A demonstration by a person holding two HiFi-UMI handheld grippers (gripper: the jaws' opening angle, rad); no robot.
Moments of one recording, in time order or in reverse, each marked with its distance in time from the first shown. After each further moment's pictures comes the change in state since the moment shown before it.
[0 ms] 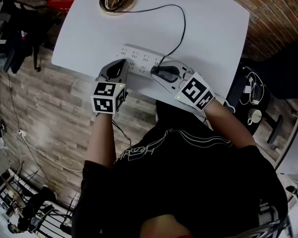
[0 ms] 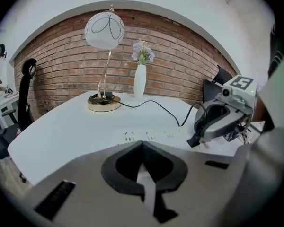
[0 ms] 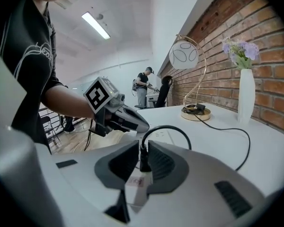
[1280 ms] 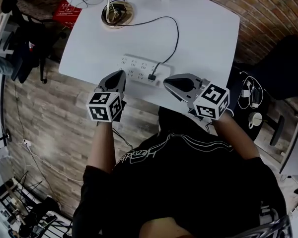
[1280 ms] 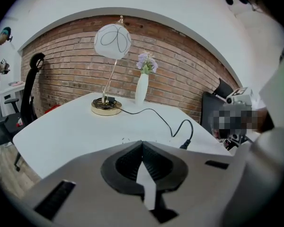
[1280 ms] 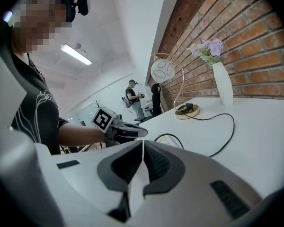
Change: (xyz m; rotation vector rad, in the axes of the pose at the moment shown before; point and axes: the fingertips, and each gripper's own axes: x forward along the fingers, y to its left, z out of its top) left arm -0.035 -0.011 0.019 -0.108 -0.049 -0.020; right arm -0.079 0.012 0.026 0.321 -0.134 0.022
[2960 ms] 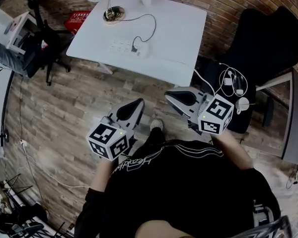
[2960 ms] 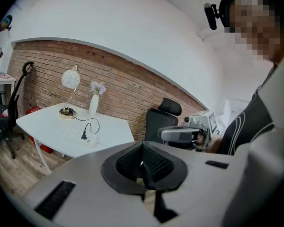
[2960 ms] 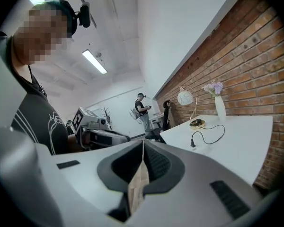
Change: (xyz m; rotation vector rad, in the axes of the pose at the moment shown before) left arm -0.253 -0.317 -0.053 0.009 -0.181 -0.283; right arm -0.189 0.242 -0.044 -0.097 -0.177 -0.009
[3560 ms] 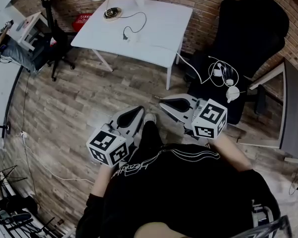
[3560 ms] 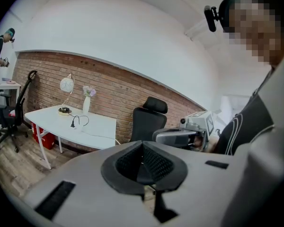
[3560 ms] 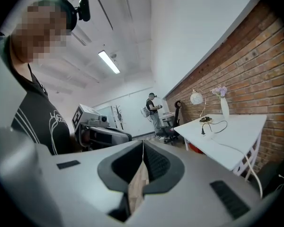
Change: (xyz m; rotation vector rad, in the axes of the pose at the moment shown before) left arm -0.057 -0.193 -0.077 0.034 -0.049 0.035; right arm -0.139 0.138 -0.060 -0.064 0.009 0.086
